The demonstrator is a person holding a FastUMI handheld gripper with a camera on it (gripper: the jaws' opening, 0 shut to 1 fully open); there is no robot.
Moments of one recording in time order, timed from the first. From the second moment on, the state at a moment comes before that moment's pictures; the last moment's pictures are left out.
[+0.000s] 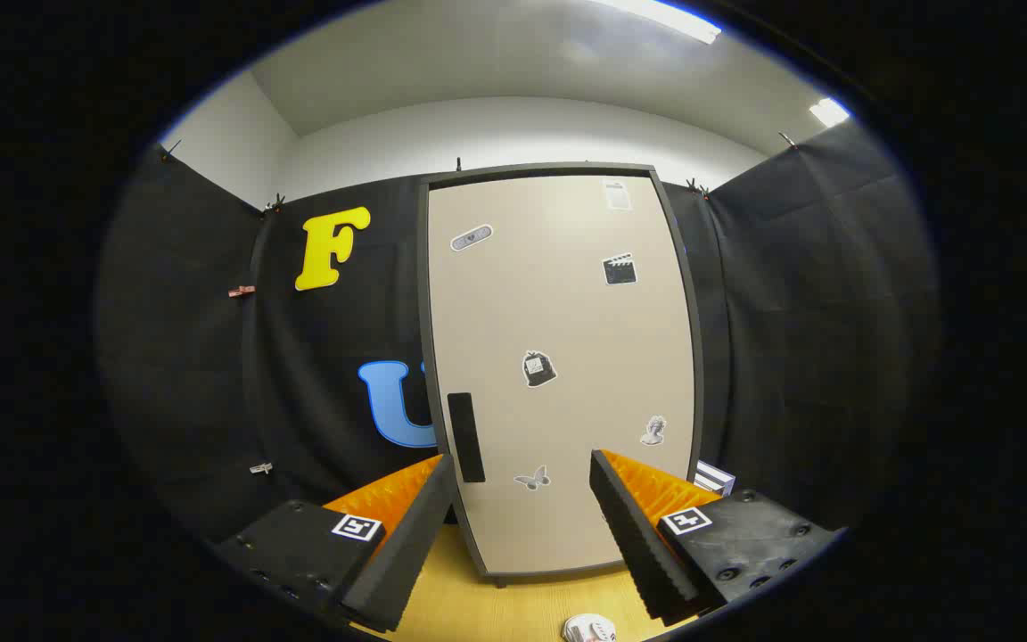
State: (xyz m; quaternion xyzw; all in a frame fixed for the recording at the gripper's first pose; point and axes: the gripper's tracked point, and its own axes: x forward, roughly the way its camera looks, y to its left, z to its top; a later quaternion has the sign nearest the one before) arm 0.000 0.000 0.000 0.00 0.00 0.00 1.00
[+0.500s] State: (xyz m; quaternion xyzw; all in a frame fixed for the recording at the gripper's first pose) arm 0.019 0.011 -0.011 0.00 0.01 0.01 1.00
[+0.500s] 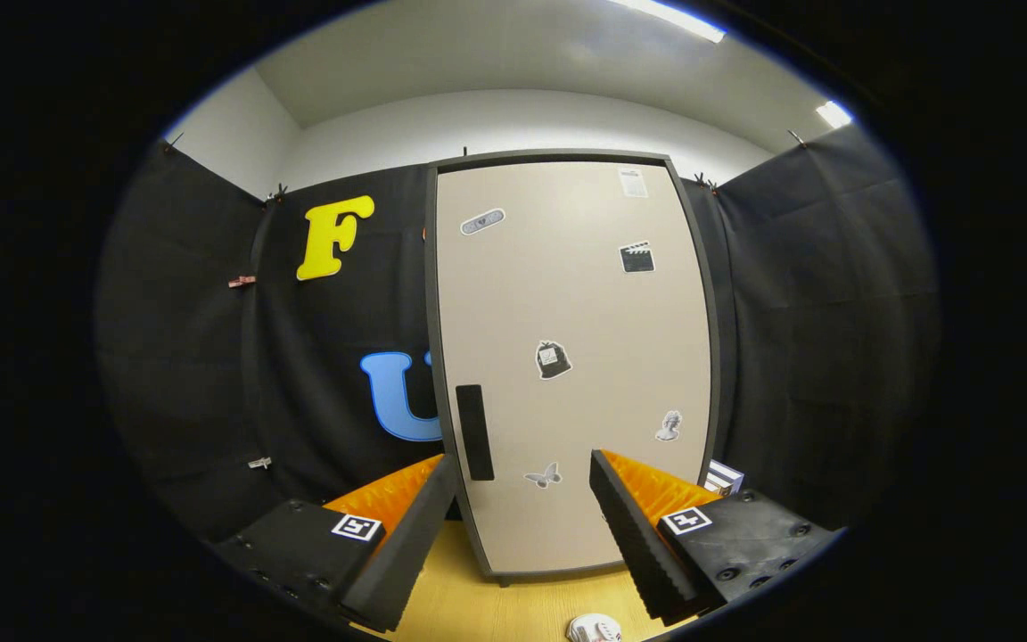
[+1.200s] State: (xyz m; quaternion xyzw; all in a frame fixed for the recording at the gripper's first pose) arm 0.055 0.040 -0.029 0.00 0.03 0.02 1.00
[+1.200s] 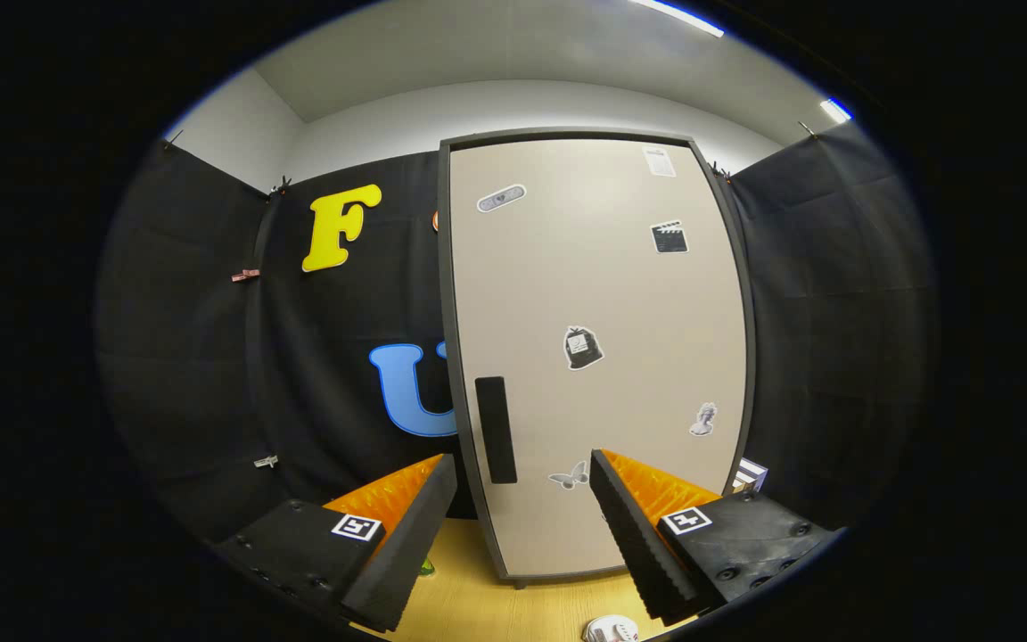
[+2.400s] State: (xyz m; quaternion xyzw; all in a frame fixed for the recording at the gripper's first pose) arm 0.189 0.058 -0.079 -0.01 0.04 -0.03 1.00
